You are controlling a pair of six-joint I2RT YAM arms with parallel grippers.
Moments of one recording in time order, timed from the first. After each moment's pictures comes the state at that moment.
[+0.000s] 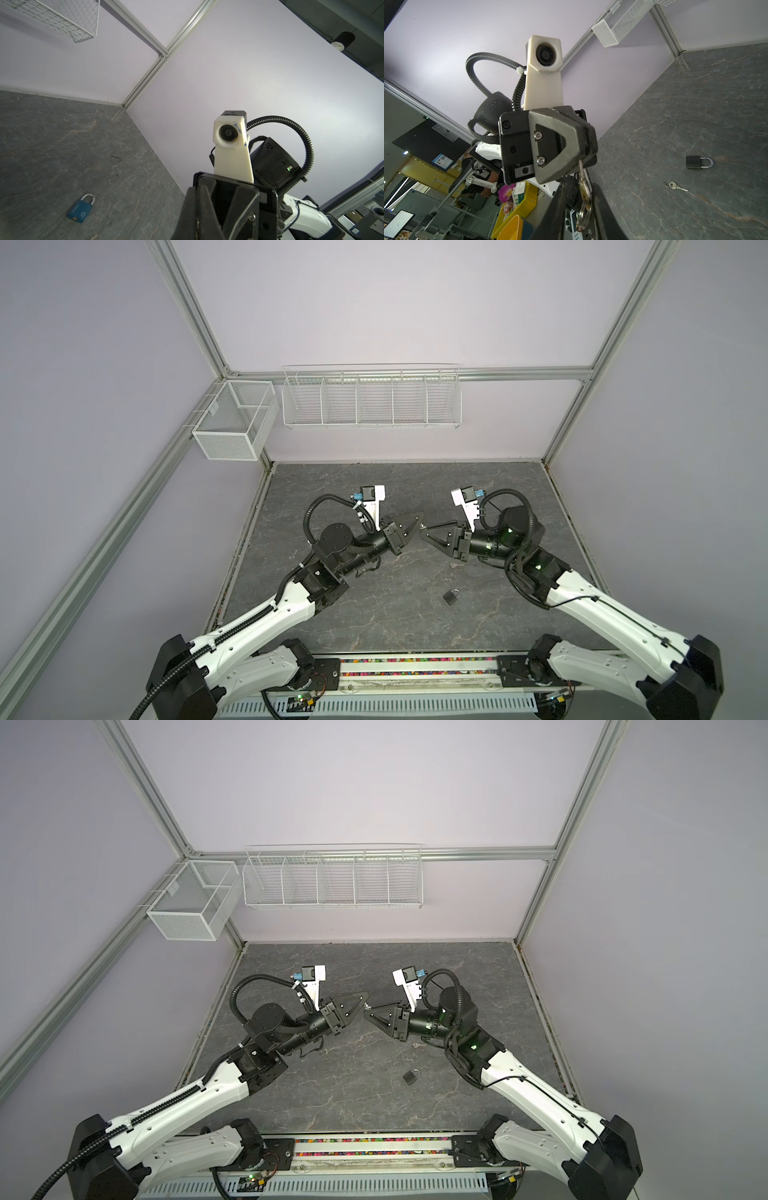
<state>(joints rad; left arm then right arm) -0.85 1.05 0.76 0.47 0.27 -0.82 0.69 1.06 0.83 0.21 -0.69 0.76</state>
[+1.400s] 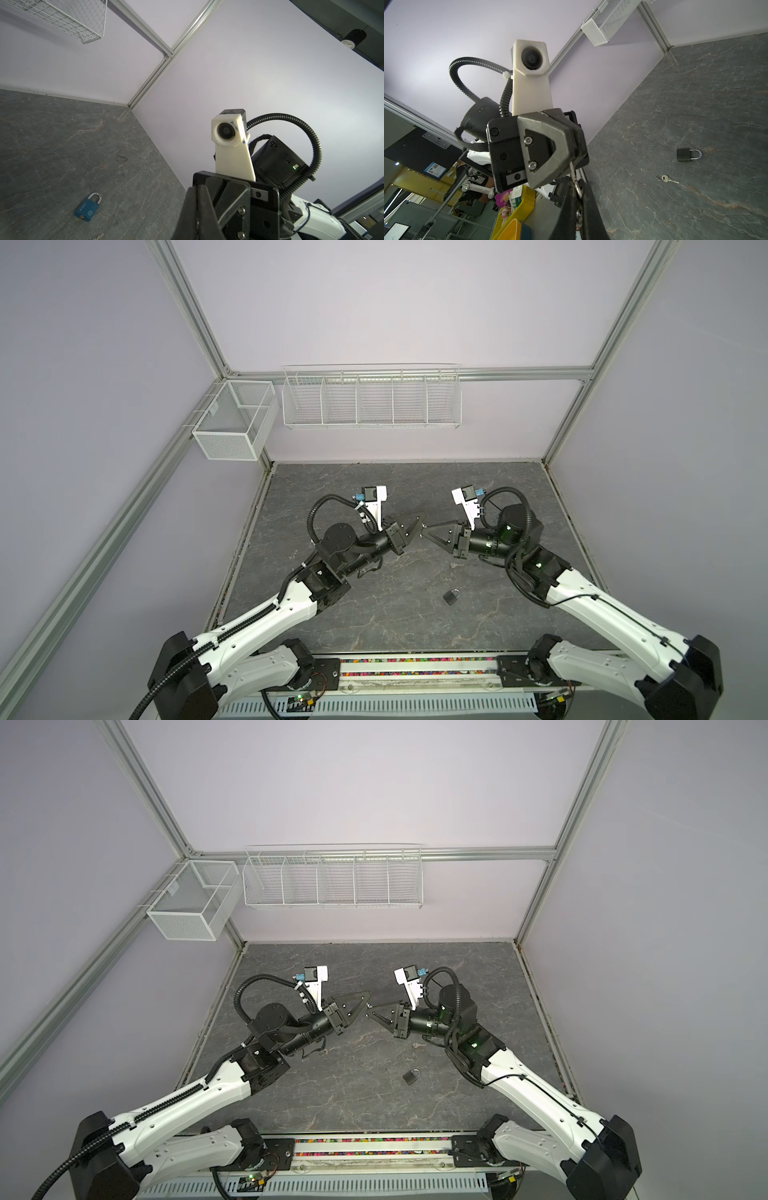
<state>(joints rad) -0.86 1.07 0.76 0.46 0.23 -0.80 0.67 1.06 0.84 0.15 -0.67 0.75</state>
